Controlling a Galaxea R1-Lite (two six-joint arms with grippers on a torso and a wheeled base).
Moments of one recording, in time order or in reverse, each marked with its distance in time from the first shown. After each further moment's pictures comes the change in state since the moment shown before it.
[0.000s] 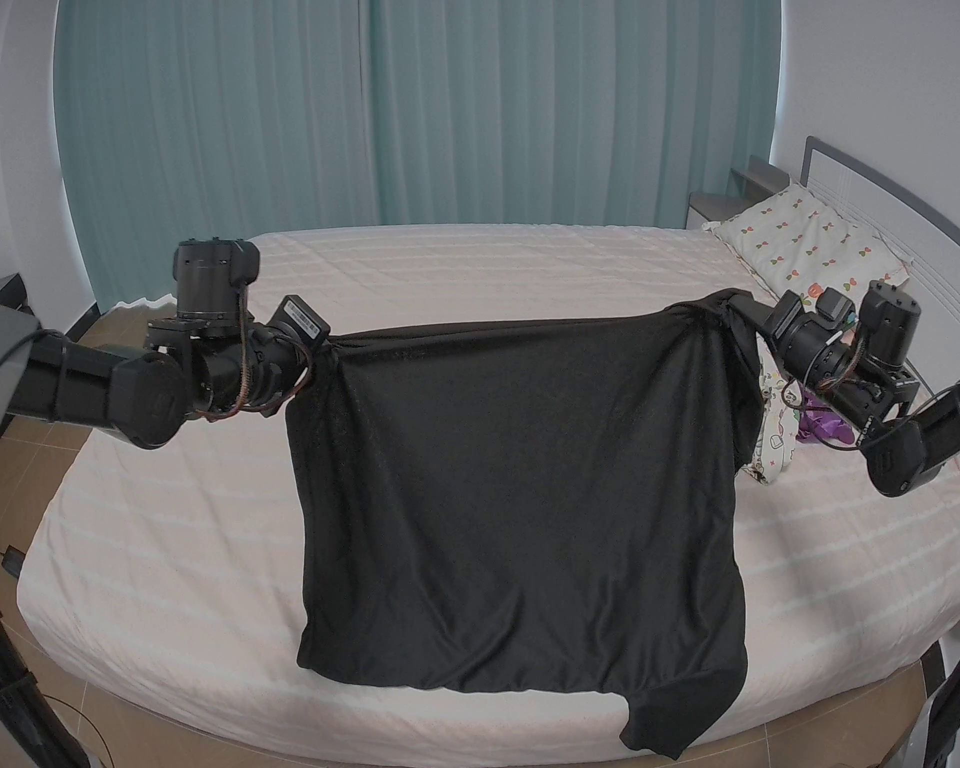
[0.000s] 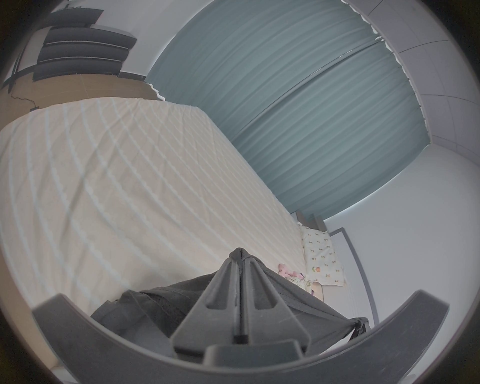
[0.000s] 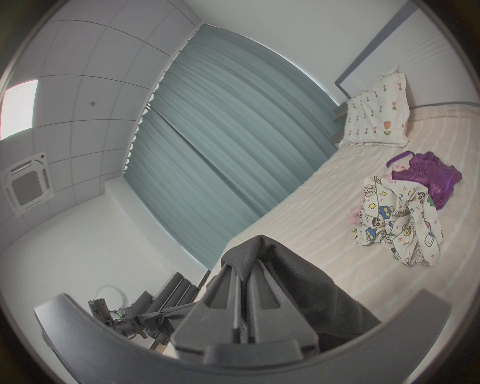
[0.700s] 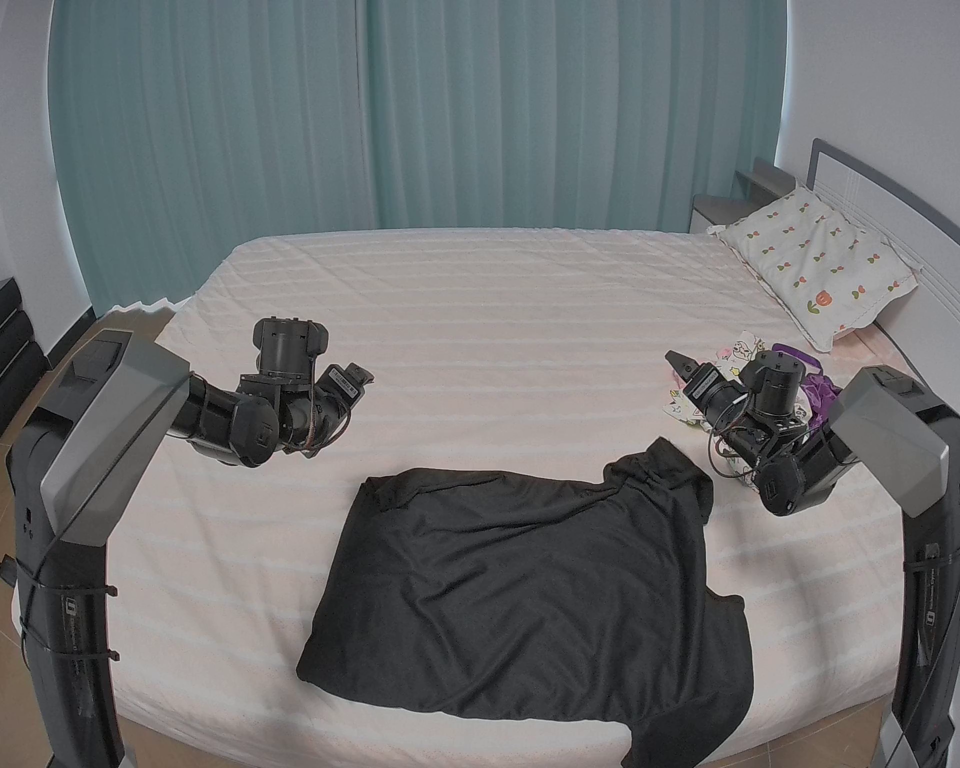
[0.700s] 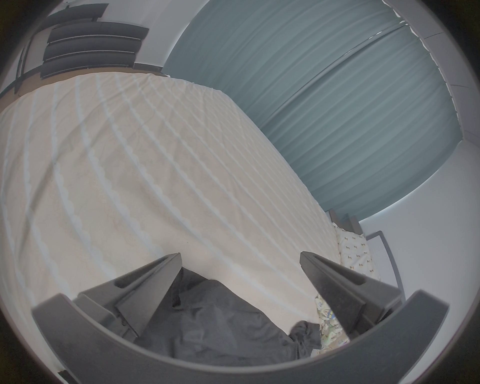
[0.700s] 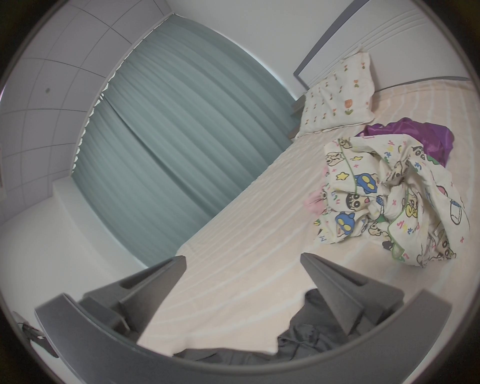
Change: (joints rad) left arm 0.053 0.429 -0.274 -0.002 0.027 -0.003; right arm 0.035 0.514 -0.338 -0.010 -0.271 -0.015
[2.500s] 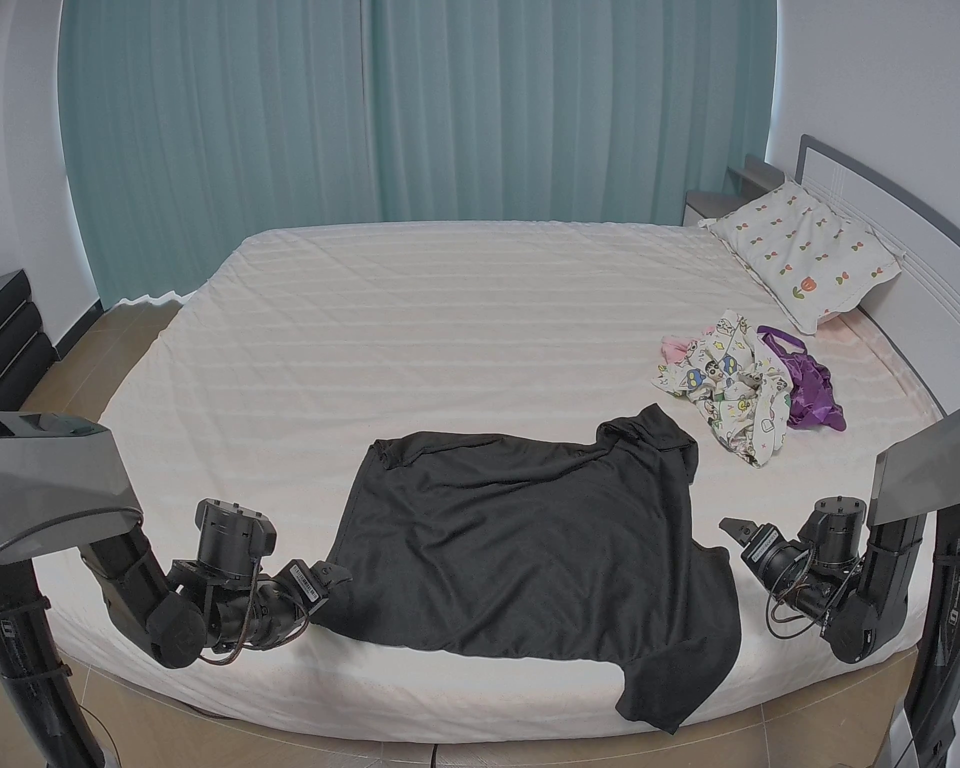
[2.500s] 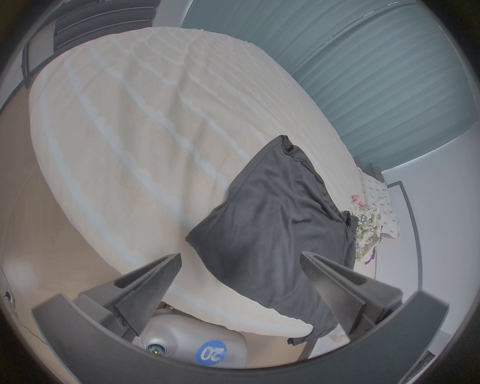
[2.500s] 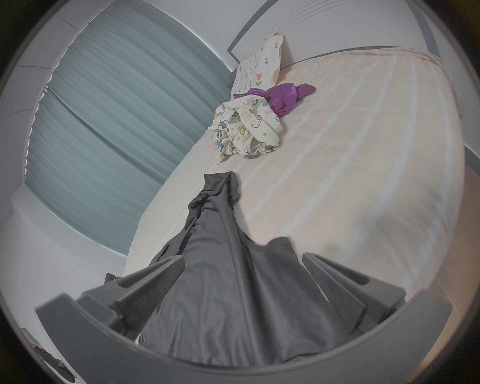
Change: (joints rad) left arm -0.069 -0.259 1.078 -0.509 -0.105 -0.009; right arm -0.025 -0.136 0.993 -0.449 -0.027 0.115
